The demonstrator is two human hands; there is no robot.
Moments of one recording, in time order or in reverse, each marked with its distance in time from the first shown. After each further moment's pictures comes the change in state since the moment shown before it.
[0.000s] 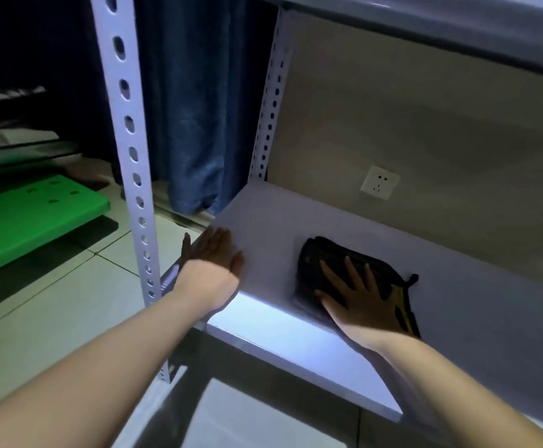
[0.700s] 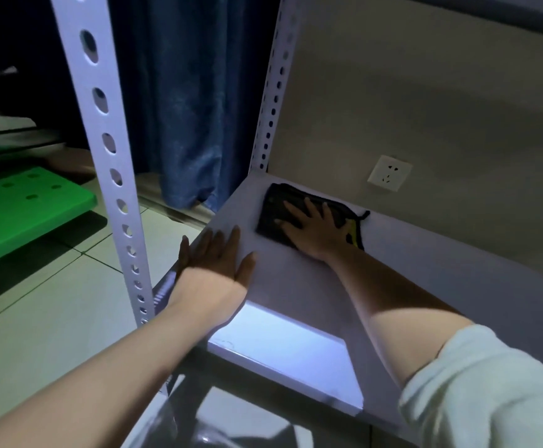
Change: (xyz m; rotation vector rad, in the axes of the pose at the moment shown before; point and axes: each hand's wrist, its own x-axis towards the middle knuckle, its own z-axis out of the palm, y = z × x) left_hand 0.004 -0.002 0.005 0.042 -0.025 0.024; right_hand 0.149 -0.070 -0.026 0.103 0.034 -0.100
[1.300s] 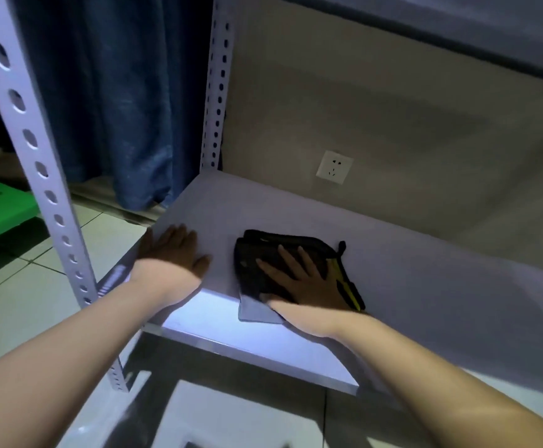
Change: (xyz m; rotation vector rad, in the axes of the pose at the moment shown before) left_hand 0.010 0.017 -0.015 0.123 -0.228 0.053; right_hand -0.158 0.053 0.020 -0.114 -0.006 -0.187
